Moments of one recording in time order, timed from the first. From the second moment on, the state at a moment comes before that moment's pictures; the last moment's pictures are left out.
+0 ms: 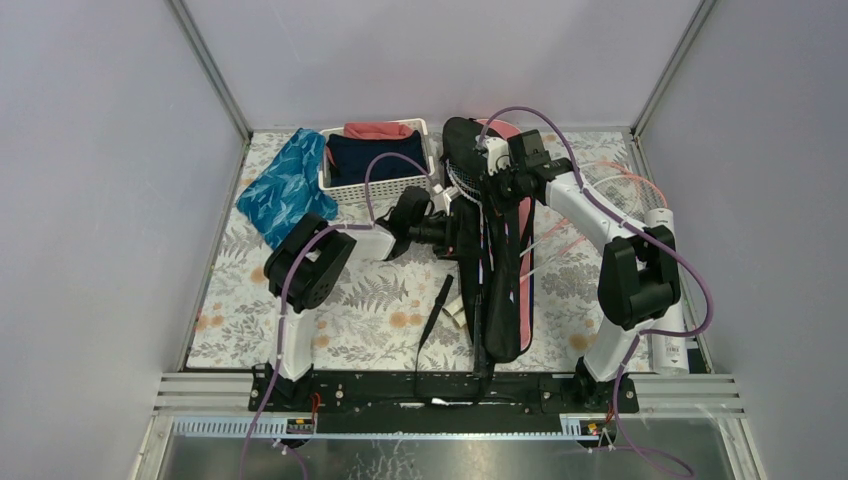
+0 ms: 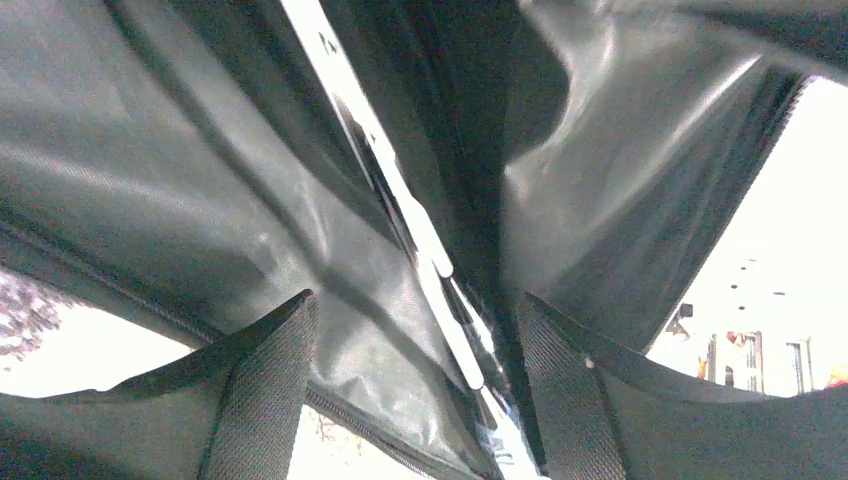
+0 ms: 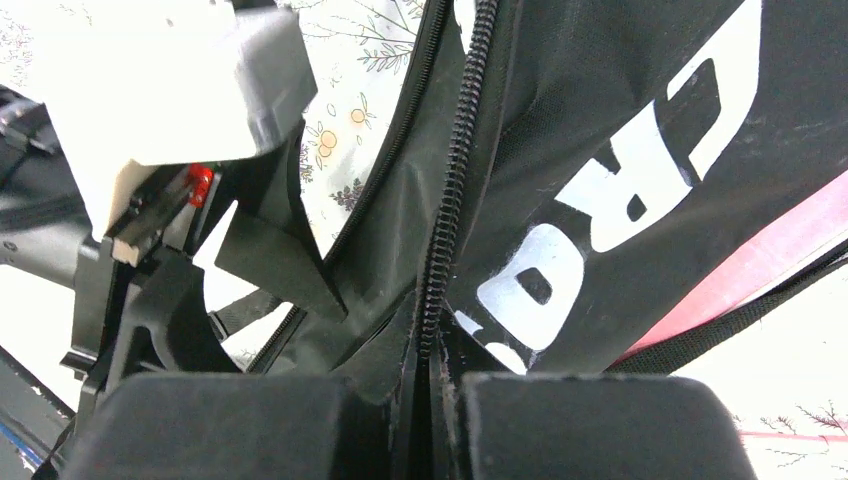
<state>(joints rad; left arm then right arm) -0.58 2.04 1.12 0.41 0.81 -0.79 0.35 1.78 1.43 -0.59 -0.36 -0.13</state>
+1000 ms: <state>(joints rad) -0.63 2.08 1.16 0.49 0.83 -0.93 0.34 1.78 1.41 -0.56 -0.42 -0.10</state>
